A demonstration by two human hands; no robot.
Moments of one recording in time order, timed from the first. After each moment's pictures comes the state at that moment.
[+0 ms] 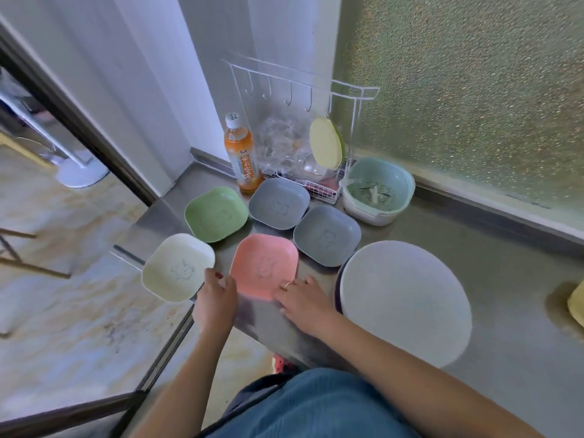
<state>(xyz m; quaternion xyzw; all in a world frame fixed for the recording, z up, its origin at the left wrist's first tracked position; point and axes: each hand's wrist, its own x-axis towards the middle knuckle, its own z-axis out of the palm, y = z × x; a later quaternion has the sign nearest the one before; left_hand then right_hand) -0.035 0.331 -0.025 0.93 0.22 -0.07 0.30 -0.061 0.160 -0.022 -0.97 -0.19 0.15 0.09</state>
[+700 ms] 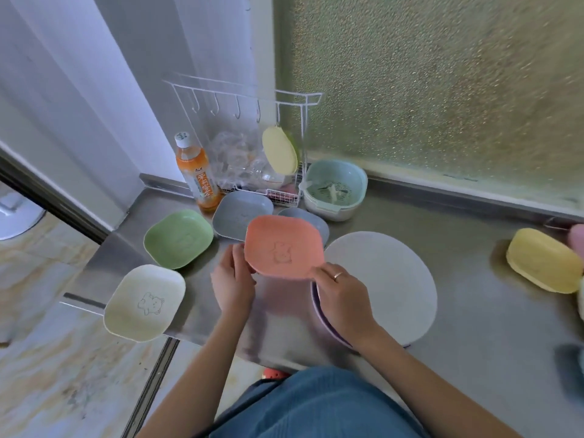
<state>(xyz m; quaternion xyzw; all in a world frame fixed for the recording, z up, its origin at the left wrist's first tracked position) -0.014 0.248 0.016 0.82 0.06 0.02 0.56 -0.113 0.095 0.020 -0.97 0.03 -0.19 0.17</state>
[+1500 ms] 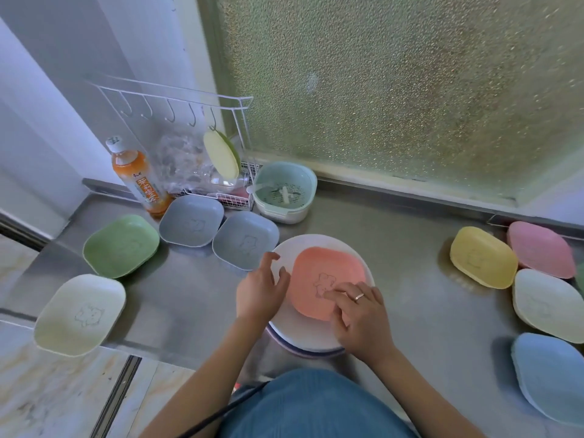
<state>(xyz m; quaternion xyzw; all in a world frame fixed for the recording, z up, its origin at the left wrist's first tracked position) -0.065 0.136 0.005 0.93 -0.14 -0.09 0.34 -0.197 -0.011 0.005 -0.96 0.08 -0.22 0.17</state>
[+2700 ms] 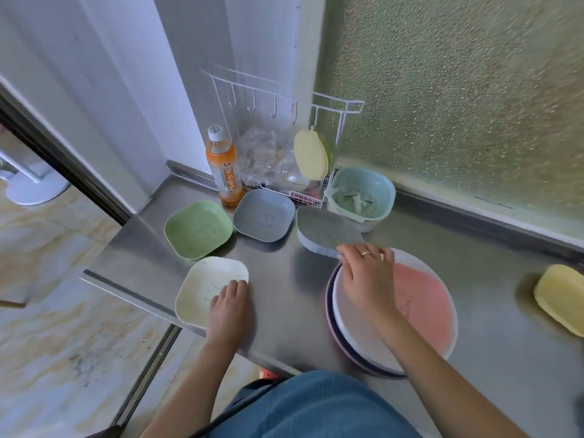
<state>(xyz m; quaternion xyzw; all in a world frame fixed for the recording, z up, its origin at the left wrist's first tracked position) -0.028 0.309 -0.045 0.98 -0.15 -0.01 0.09 -0.063 0.066 0.021 -0.97 0.09 -0.21 0.09</state>
